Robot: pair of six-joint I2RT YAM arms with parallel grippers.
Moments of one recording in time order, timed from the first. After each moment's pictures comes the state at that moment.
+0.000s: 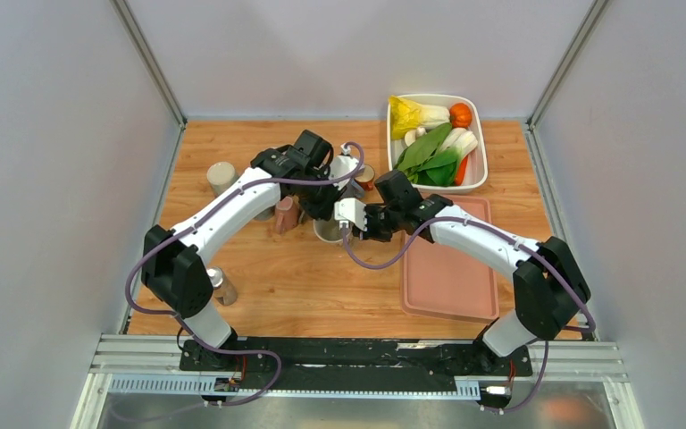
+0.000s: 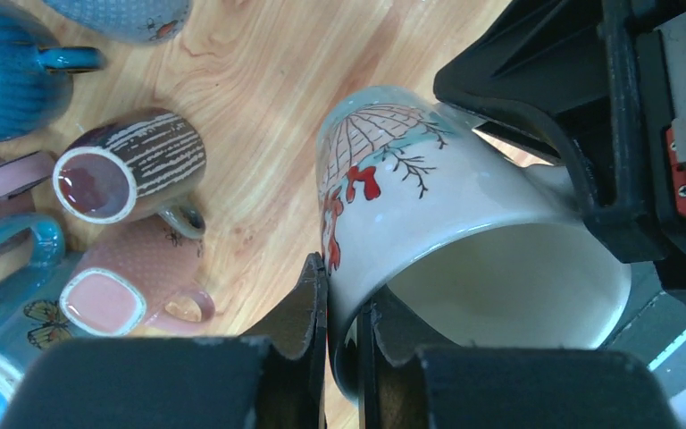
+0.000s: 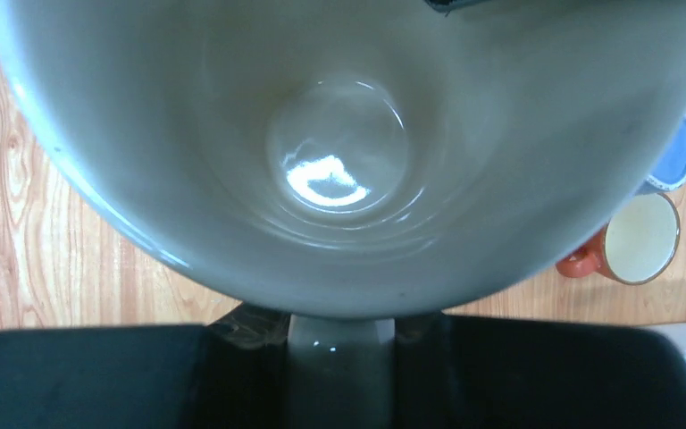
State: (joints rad) left arm -0.61 1.65 1.52 -0.93 0.27 0.26; right arm 0.72 1.54 1.10 -0.42 -0.40 -0.87
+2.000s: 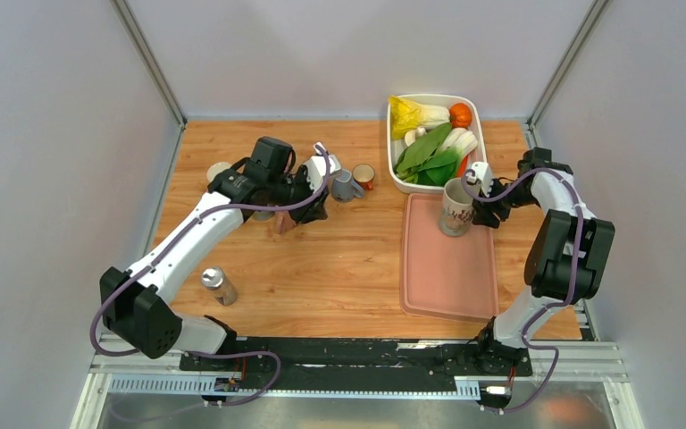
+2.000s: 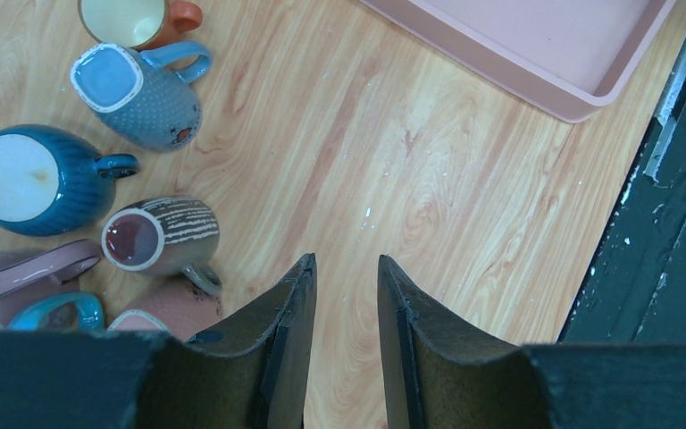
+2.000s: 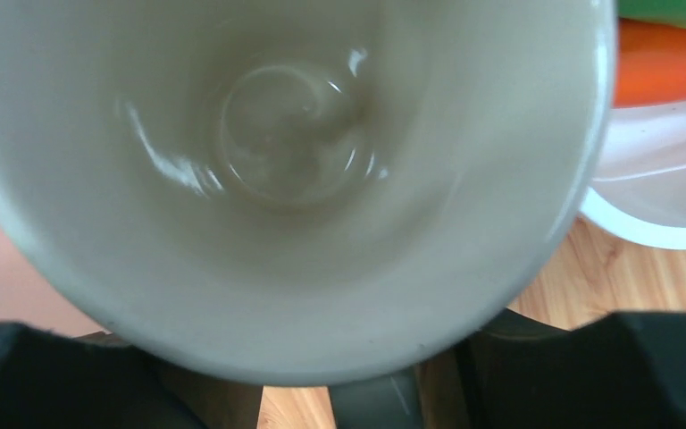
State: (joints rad) left arm -0.52 1.38 1.29 -0.71 0.53 0.41; right arm -0.27 1.73 1.27 -0.94 -0.68 -1.40
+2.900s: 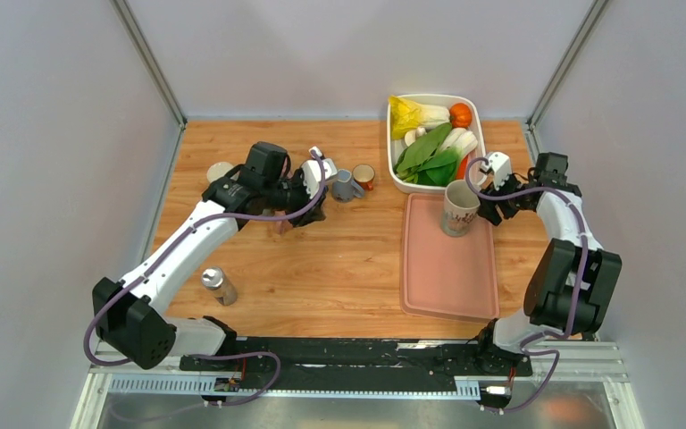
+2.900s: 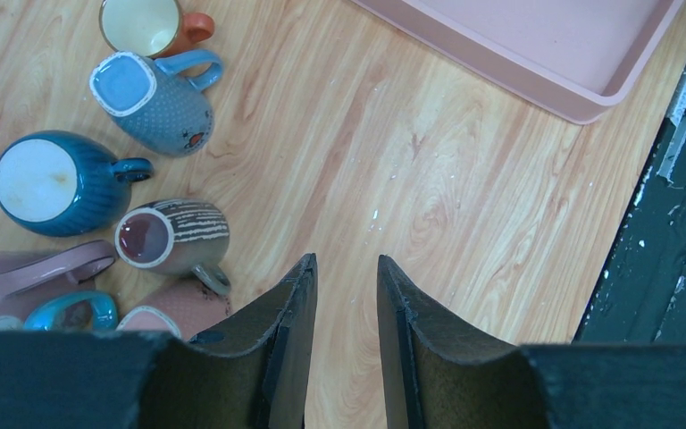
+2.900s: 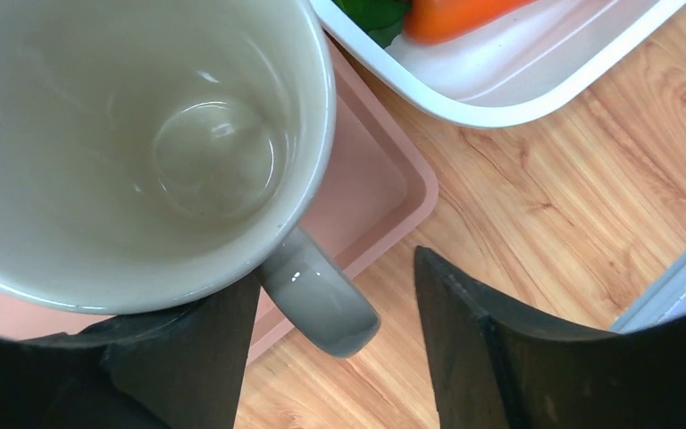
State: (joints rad) left arm -0.52 1.31 1.22 -0.66 0.52 0.43; right arm -0.30 1.54 1.11 -0.62 -0.63 -0.99
